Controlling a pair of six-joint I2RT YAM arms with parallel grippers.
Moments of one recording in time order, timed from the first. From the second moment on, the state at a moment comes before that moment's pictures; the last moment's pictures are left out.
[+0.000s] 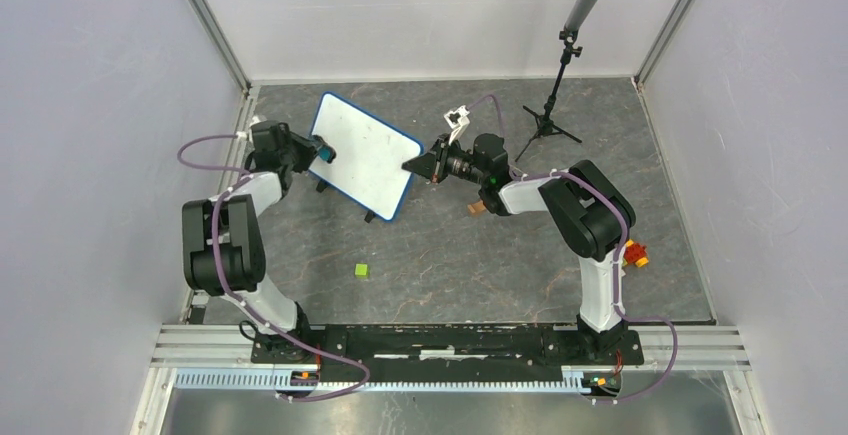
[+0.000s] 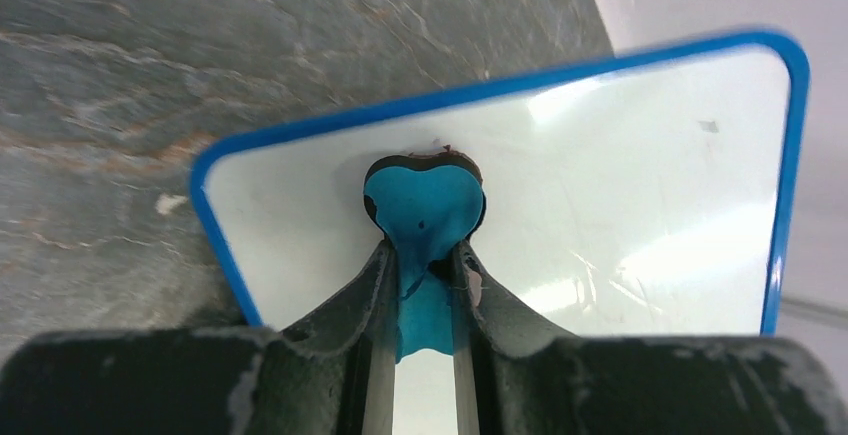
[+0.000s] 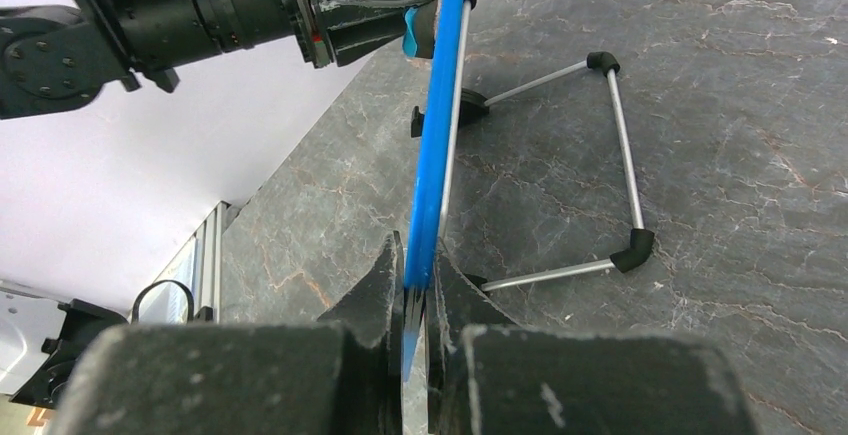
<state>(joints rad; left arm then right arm) 0.15 1.67 0.88 0.24 0.18 -0.93 0.59 2.03 1.03 0.96 -0.57 0.64</state>
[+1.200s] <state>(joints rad) -0.09 1.51 0.79 0.07 -0.04 -0.77 0.59 2.05 1.10 0.87 -0.58 0.61</state>
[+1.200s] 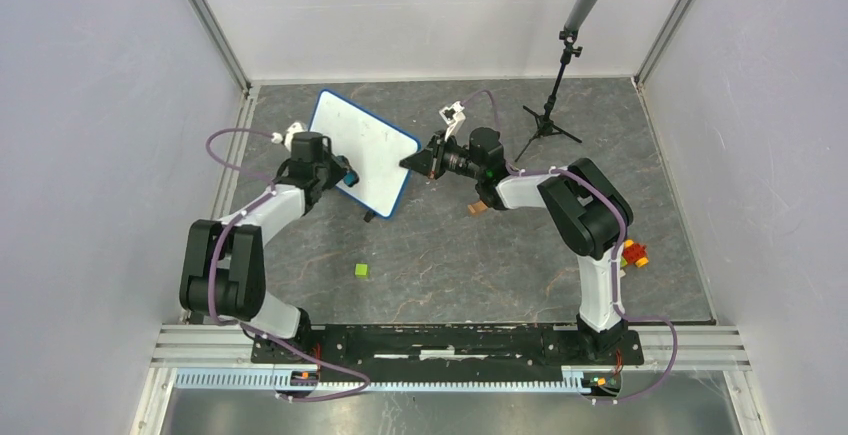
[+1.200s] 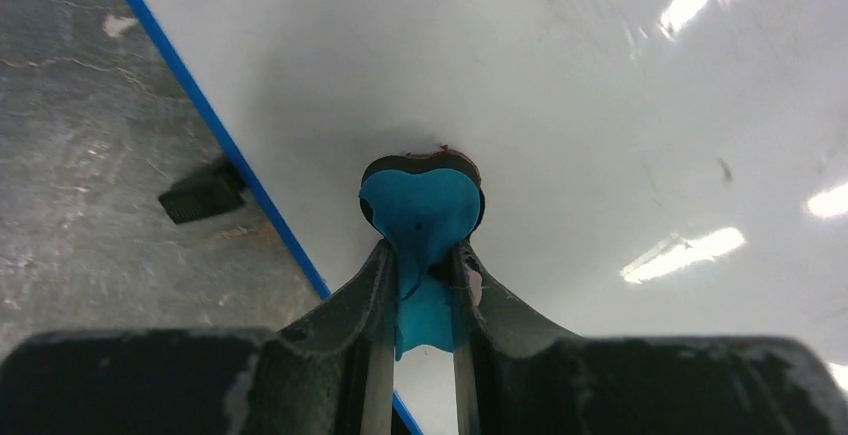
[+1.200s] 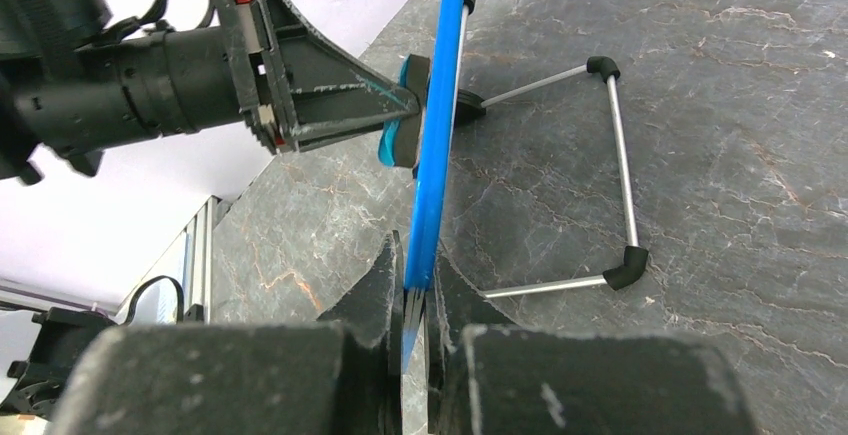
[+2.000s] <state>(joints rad) -0.33 1.38 0.71 -0.01 -0.12 -0.71 0.59 2.04 1.09 0.88 -0.59 0.60</state>
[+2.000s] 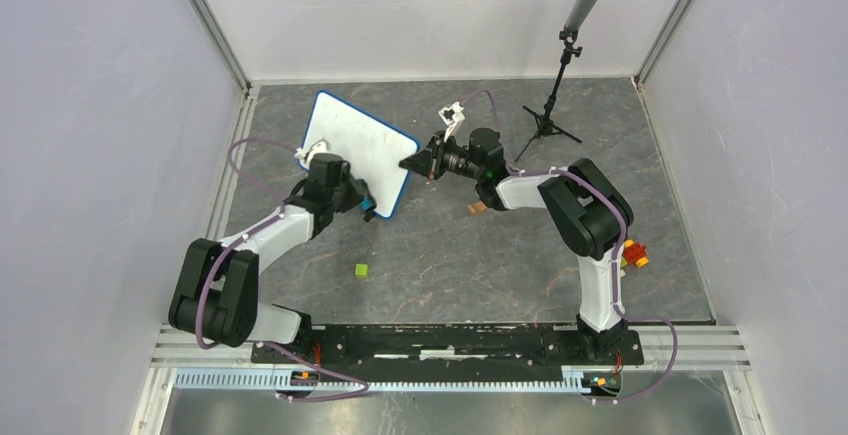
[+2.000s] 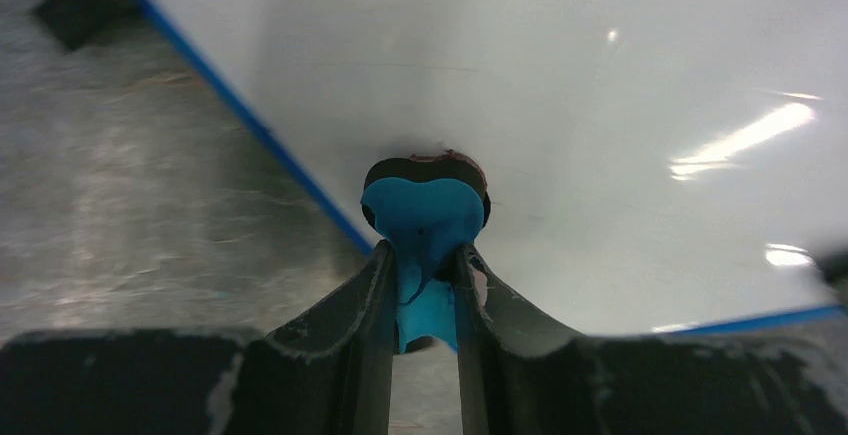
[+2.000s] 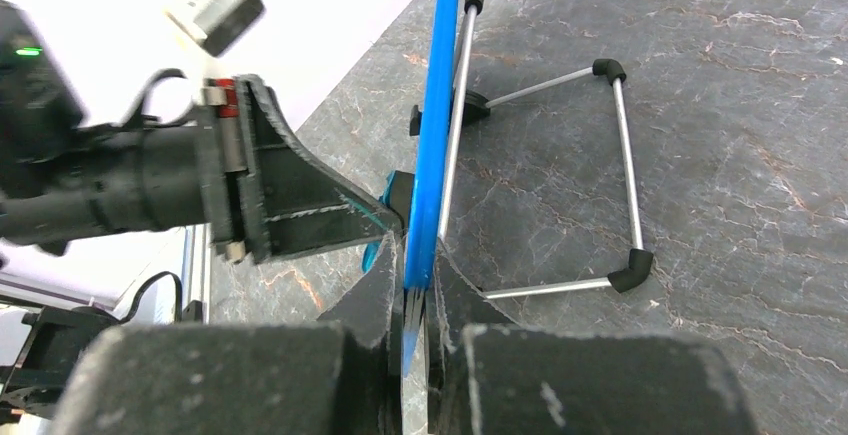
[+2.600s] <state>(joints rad) -0.33 1.38 0.91 -0.14 -0.11 -0.66 0.60 2.04 1.10 0.88 -0.60 0.54</state>
